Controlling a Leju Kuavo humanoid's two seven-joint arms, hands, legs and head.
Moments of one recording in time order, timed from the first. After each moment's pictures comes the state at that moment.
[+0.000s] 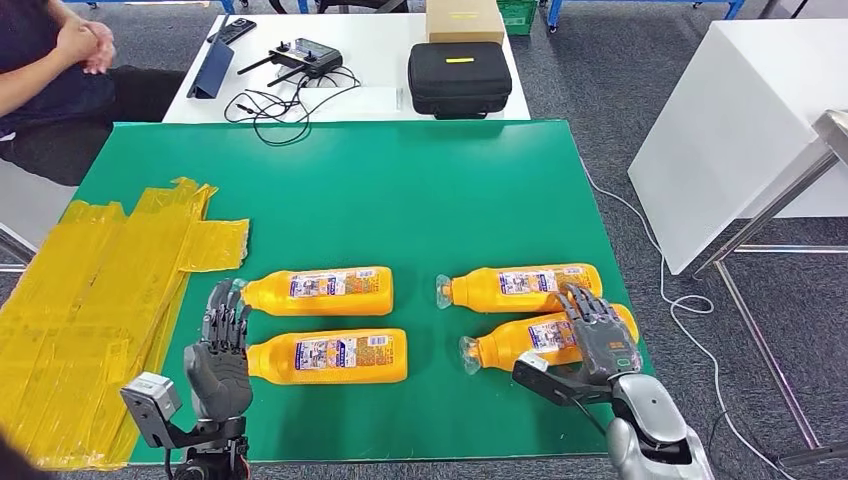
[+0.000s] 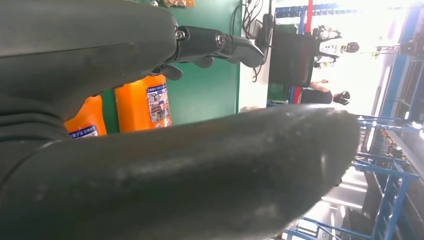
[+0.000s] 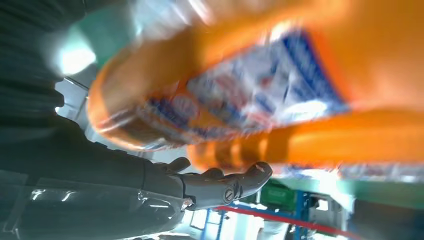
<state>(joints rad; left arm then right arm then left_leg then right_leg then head) 0.14 -0.29 0.06 -1.16 -0.10 -0.13 -0.62 -0.03 -0.09 -0.07 -0.99 1.37 -0.06 -0.25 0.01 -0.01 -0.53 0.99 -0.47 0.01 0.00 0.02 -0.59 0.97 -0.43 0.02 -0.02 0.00</state>
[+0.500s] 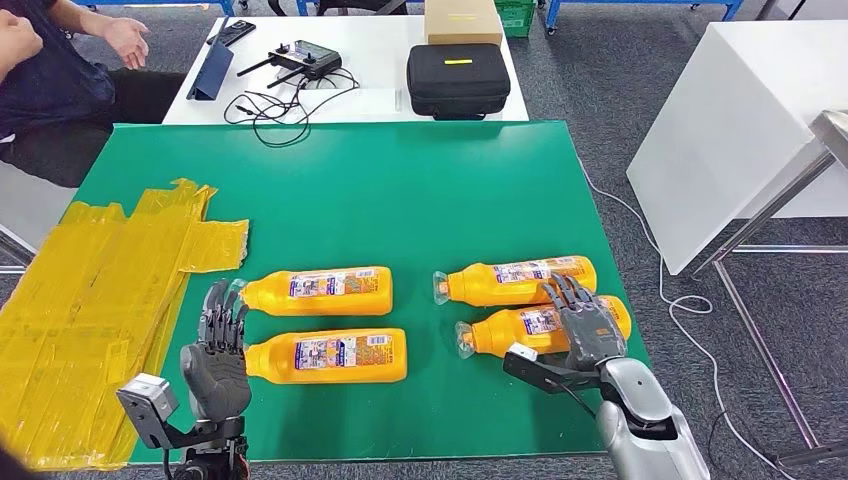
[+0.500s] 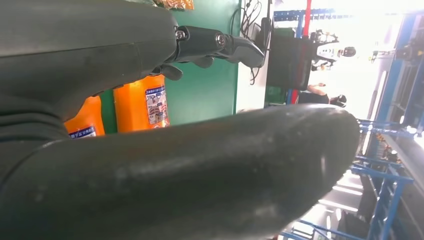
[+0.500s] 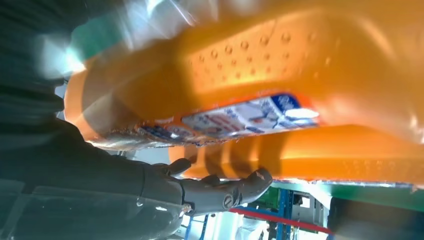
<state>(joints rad) 0.14 -0.29 0.06 -1.16 -0.08 -0.12 -0.62 -0.12 -0.11 0.00 -0.85 1.37 -0.06 -0.25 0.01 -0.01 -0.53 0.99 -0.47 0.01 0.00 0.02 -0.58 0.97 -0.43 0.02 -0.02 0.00</state>
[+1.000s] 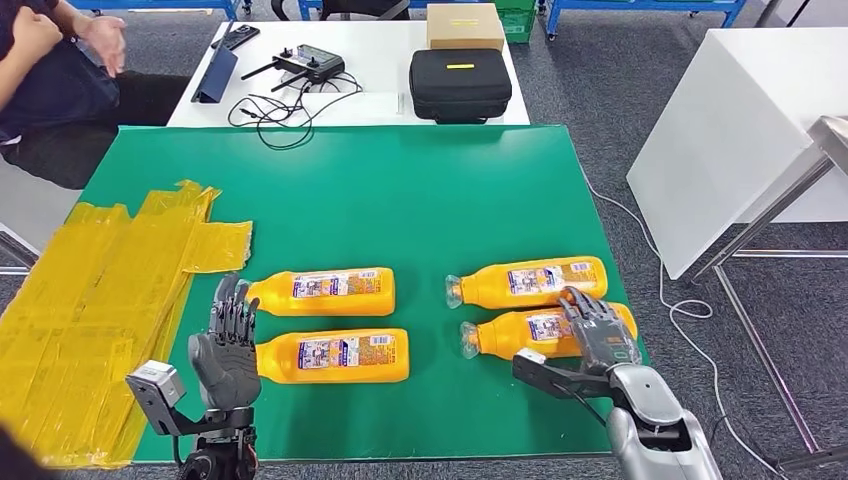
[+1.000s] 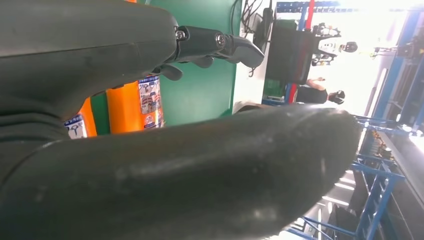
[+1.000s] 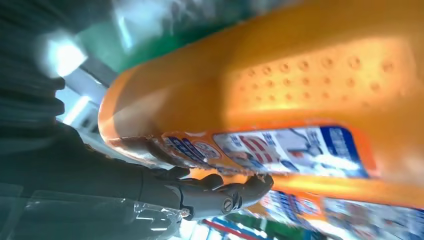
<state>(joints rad) 0.10 -0.27 0.01 -1.12 -0.03 -0.10 -0.60 0.00 -0.12 -0.05 -1.01 1.46 0.19 -0.13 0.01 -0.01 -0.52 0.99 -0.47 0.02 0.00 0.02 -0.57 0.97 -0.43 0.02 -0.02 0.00</state>
